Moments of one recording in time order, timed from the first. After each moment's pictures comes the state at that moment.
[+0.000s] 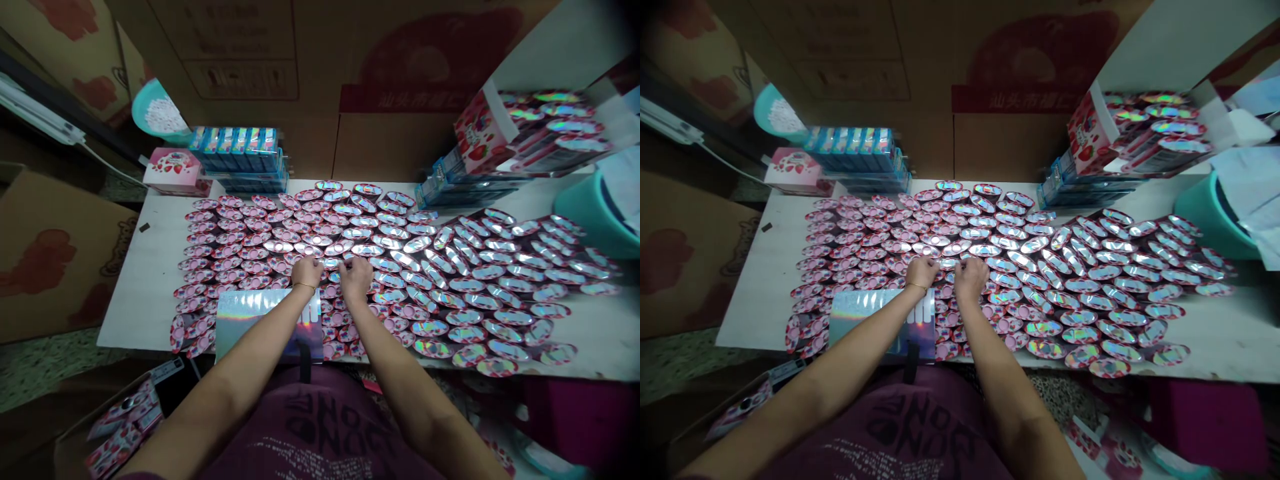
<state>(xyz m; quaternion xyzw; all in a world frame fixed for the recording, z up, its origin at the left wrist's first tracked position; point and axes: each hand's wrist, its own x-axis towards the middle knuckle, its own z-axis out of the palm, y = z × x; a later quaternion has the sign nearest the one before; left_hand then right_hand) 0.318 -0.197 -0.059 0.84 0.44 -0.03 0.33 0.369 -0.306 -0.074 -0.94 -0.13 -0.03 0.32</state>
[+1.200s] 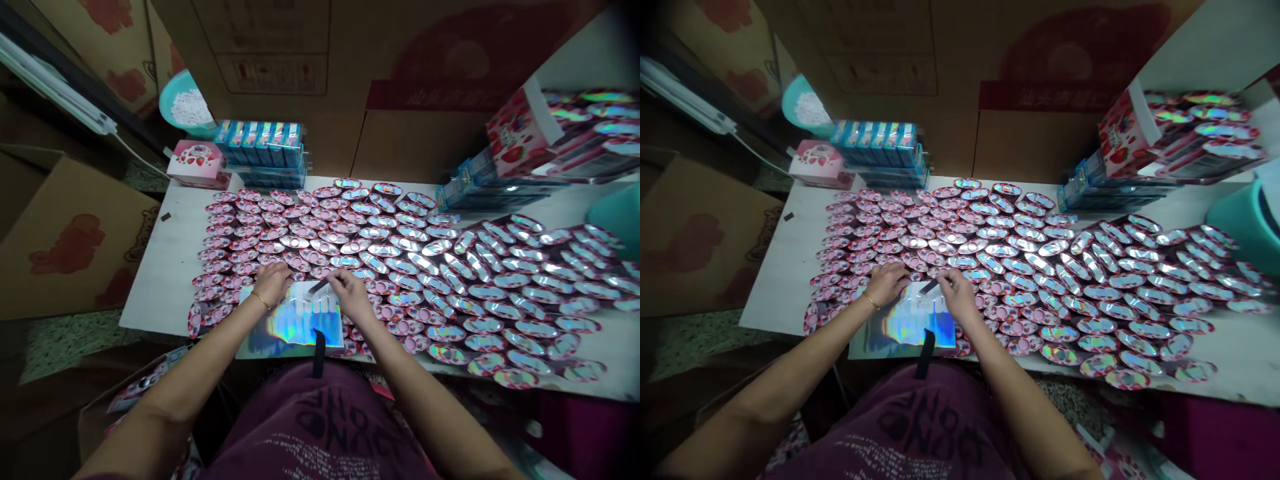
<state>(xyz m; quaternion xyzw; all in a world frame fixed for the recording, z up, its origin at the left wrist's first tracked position) 0.210 -0.122 -0.025 0.90 0.27 -0.06 0.35 0.315 -0.293 -0.011 -0.74 -0.22 0.29 0.57</state>
